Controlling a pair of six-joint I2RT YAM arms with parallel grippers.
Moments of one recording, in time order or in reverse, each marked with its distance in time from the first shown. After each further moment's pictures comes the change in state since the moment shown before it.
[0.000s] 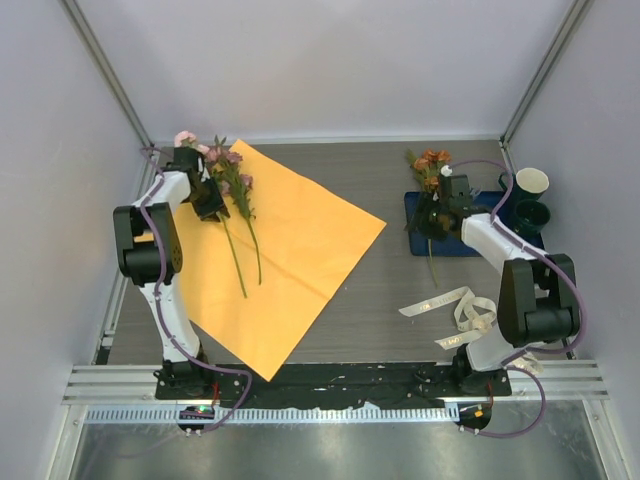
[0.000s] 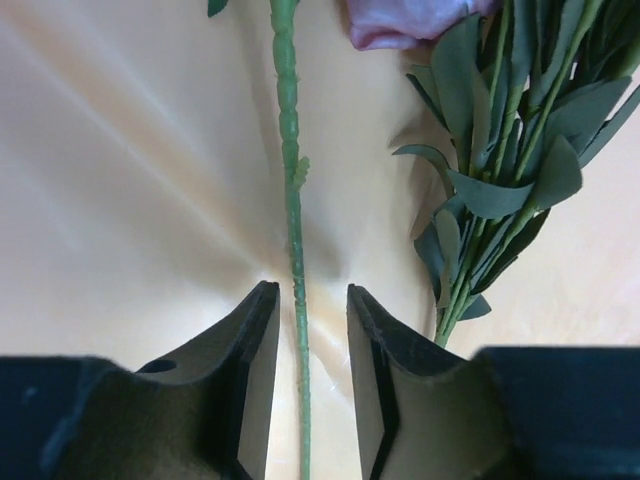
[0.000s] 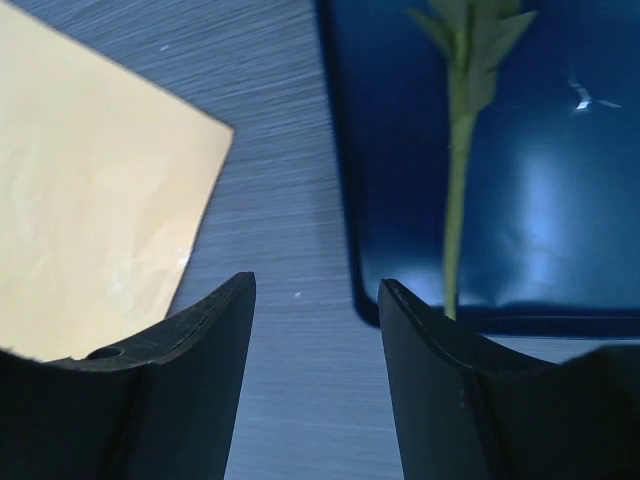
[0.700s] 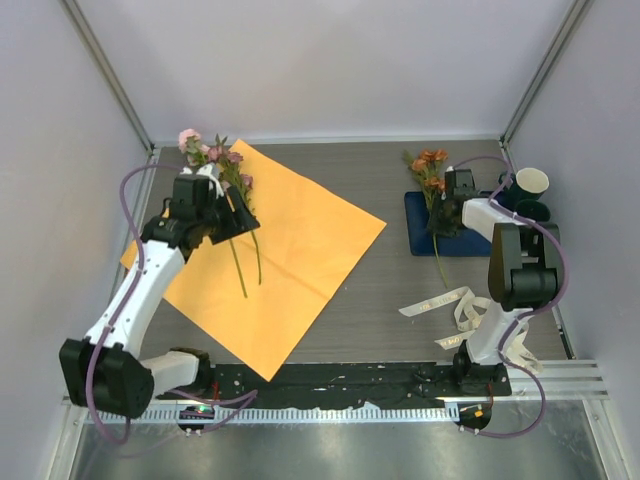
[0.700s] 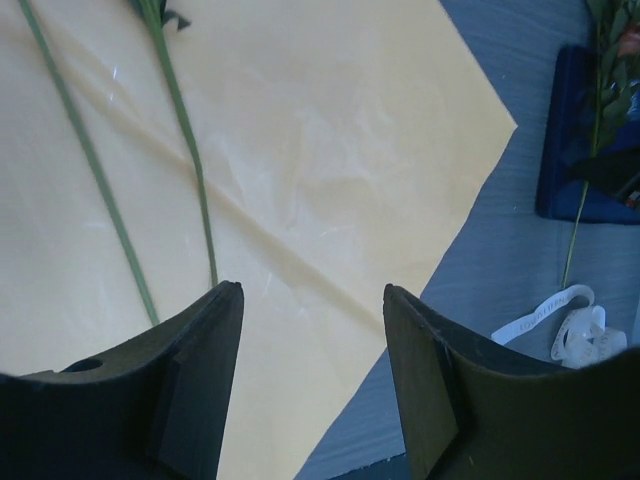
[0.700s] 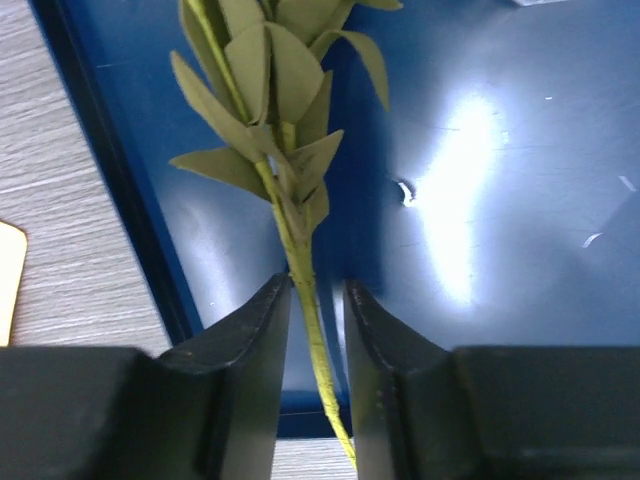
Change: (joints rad) left arm -0.290 -0.834 -0.437 0.031 -0.019 -0.173; right arm -0.123 0.269 0.149 -0.053 0.156 -0.151
